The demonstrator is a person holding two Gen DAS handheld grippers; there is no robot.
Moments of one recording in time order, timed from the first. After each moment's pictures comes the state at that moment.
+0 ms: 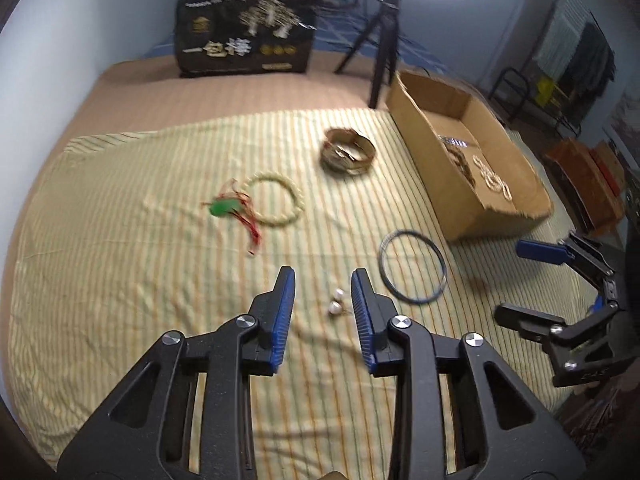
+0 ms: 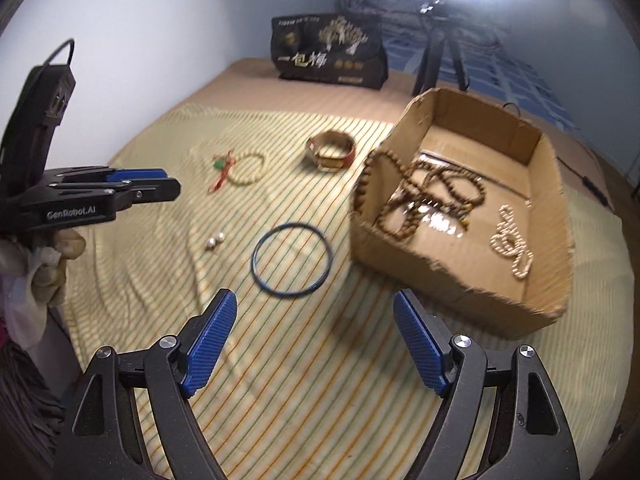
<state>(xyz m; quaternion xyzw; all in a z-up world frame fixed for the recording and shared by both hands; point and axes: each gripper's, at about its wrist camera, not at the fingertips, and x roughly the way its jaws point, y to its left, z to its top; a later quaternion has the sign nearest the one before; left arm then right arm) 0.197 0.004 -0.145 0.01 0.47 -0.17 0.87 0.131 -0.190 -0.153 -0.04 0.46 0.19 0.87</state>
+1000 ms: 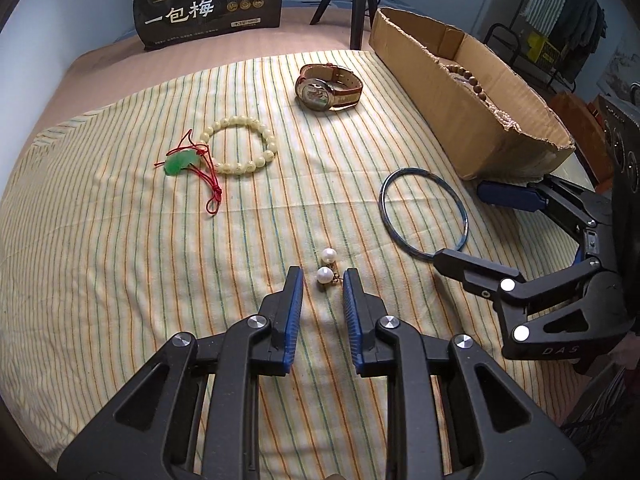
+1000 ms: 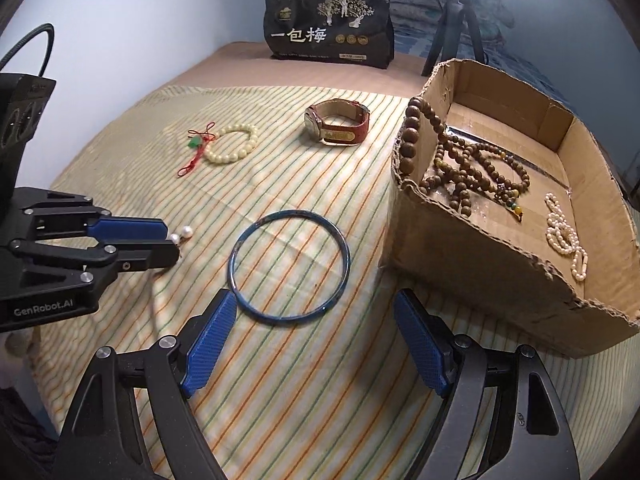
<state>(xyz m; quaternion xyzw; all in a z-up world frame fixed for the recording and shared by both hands) 0.202 -0.016 -0.198 0.05 0.50 -0.19 0.84 0.157 -0.165 -0.205 -0.05 0.45 0.17 0.88</state>
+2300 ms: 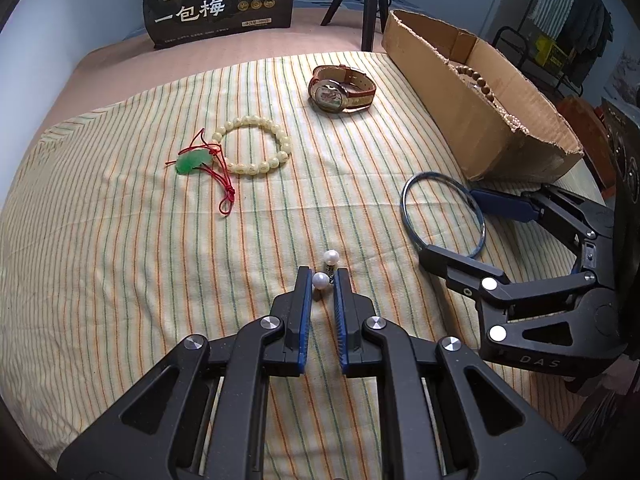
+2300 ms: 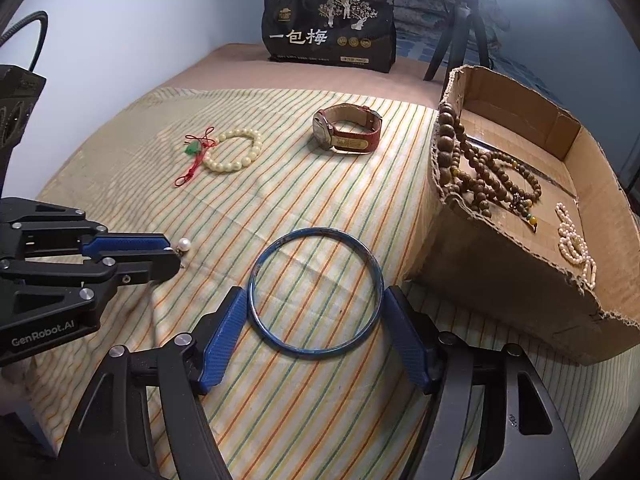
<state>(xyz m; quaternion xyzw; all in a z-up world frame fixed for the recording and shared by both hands) 0.205 -0.016 -0.196 0.05 0.51 -0.17 0.84 0.165 -0.151 -0.207 -0.05 0.45 0.15 0.88</state>
